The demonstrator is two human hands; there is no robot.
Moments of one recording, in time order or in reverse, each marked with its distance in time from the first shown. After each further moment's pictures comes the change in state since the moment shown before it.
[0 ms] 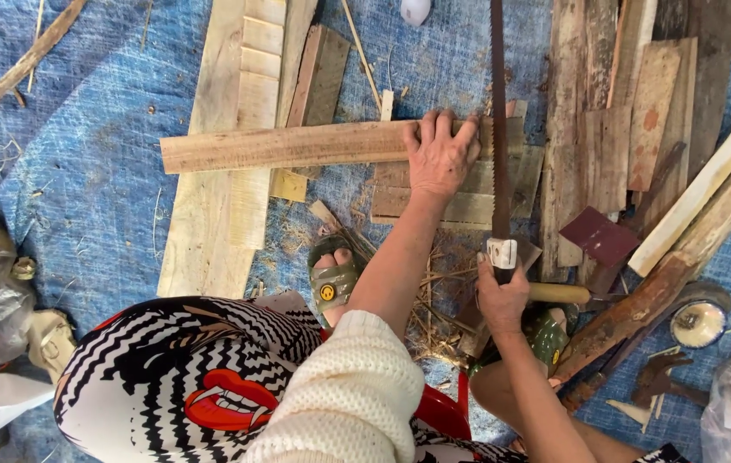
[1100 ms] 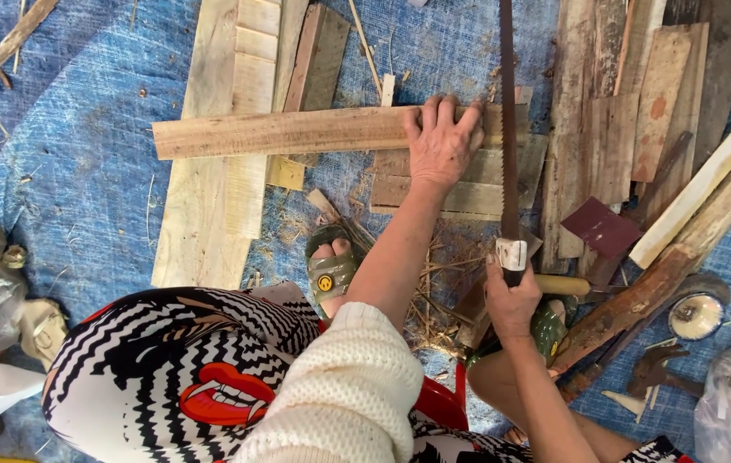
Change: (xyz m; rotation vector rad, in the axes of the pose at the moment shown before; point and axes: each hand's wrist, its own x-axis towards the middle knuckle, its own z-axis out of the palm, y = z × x) left_hand -0.002 -0.002 0.003 -0.011 -0.002 0.017; right_hand -0.015 -0.012 -0.020 0.003 0.061 -0.181
